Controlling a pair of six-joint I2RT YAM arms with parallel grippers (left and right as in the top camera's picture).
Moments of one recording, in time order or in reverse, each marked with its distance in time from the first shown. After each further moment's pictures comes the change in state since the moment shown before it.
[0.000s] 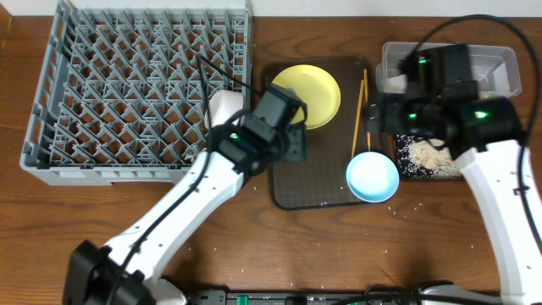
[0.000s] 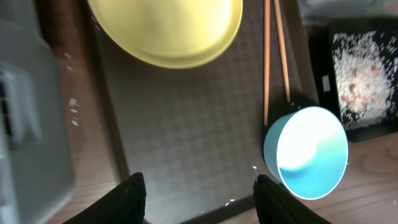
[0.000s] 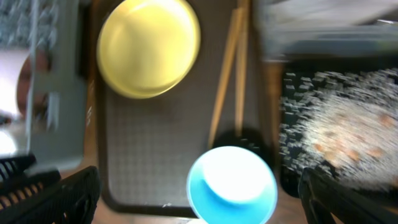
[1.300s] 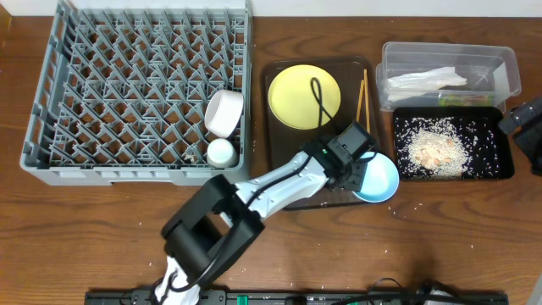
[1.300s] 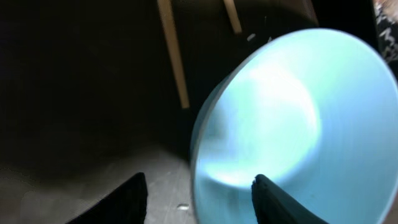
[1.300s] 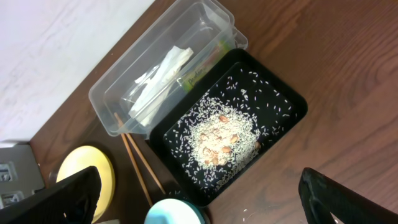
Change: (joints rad) left arm -0.250 0.473 0.116 0.238 0.053 0.005; right arm -0.610 -0.256 0.000 -0.054 0.012 0.189
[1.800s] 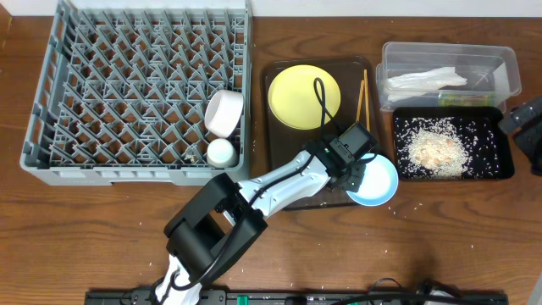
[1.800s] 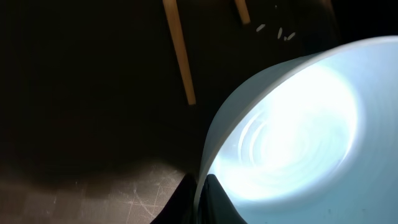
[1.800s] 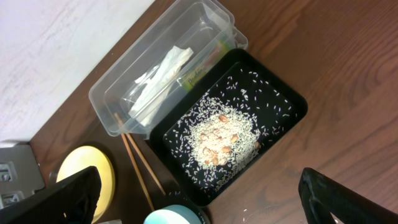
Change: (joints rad) left arm -0.001 0.007 0.010 -0.037 -0.011 0.023; right arm 0.000 0.000 0.000 0.000 0.000 0.000
